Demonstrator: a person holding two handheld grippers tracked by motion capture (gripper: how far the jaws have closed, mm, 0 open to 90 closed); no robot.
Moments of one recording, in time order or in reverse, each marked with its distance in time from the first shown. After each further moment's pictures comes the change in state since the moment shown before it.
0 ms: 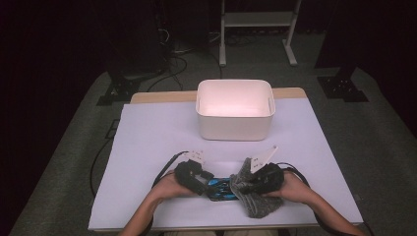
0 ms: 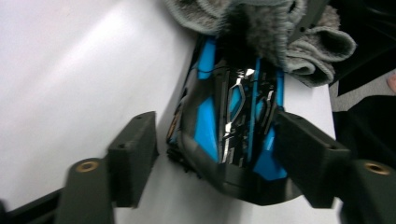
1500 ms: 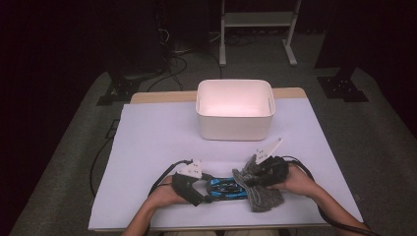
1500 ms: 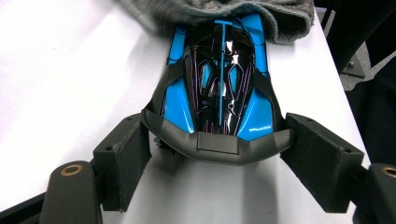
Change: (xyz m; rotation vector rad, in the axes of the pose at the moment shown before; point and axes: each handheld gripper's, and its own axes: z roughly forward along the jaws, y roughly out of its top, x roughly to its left) left arm -0.015 -0.020 0.002 -0.058 0.067 0.246; right arm -0.024 -0.008 -0.012 0.017 -0.030 0.063
